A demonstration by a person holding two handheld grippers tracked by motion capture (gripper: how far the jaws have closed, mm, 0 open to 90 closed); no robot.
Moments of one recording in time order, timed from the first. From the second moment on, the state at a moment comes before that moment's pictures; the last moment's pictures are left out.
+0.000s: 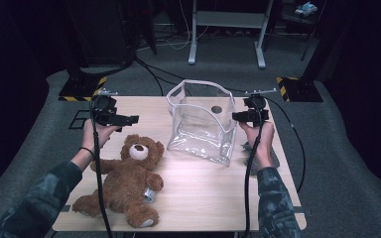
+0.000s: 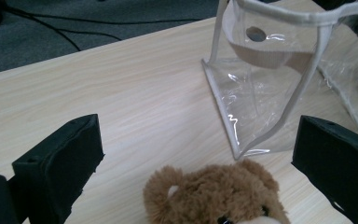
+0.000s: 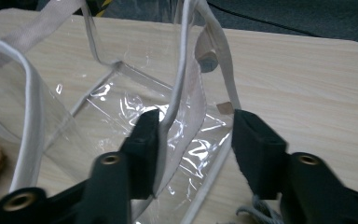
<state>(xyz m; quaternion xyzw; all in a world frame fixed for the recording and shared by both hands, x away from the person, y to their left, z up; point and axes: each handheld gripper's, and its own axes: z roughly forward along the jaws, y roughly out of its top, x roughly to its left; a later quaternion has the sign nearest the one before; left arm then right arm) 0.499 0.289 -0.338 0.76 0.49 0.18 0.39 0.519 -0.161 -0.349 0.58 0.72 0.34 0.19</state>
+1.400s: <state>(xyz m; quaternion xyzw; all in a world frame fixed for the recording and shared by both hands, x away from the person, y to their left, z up) 0.568 0.172 -0.330 0.77 0.48 0.20 0.37 0.510 -0.167 -0.364 0.53 0.76 0.35 0.17</state>
